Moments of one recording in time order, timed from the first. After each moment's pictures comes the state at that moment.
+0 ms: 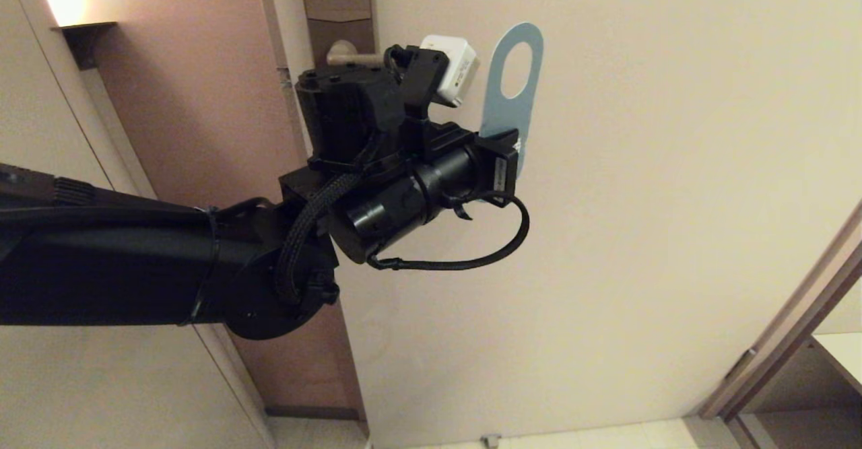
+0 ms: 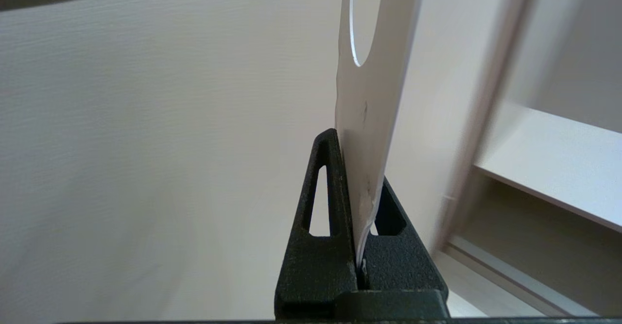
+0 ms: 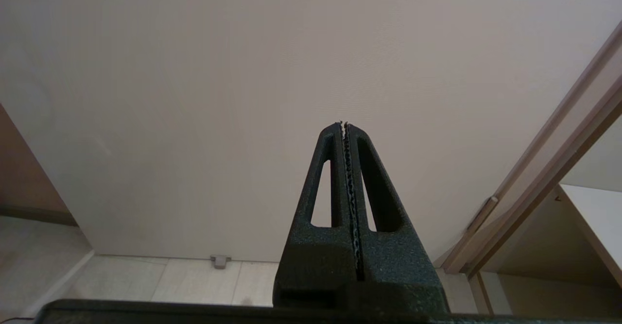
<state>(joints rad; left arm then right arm) -0.81 1.89 -1.27 -0.75 -0.03 0.02 0.00 0.00 0.00 0.00 0.02 -0.08</state>
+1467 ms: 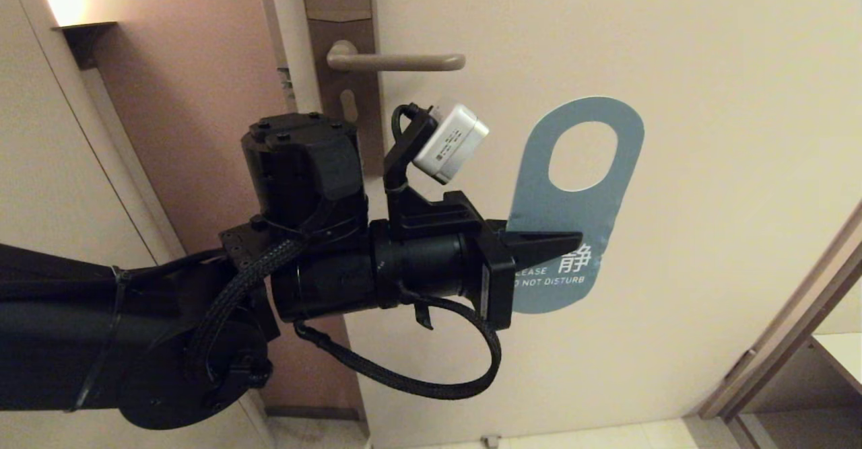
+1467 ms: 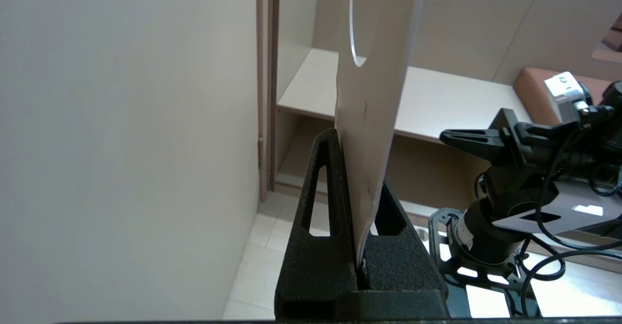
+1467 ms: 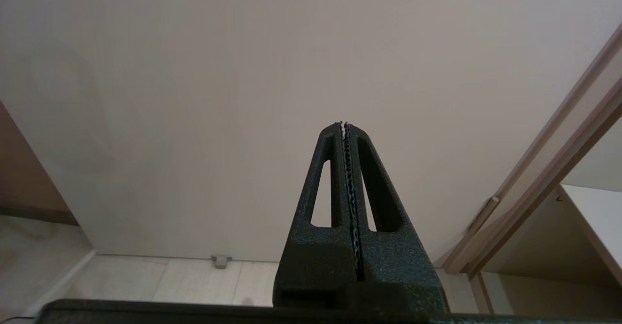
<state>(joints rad) -0.85 1.76 -1.00 -0.79 -0.54 -0.10 0.00 0.00 0.00 0.00 0.02 -0.07</state>
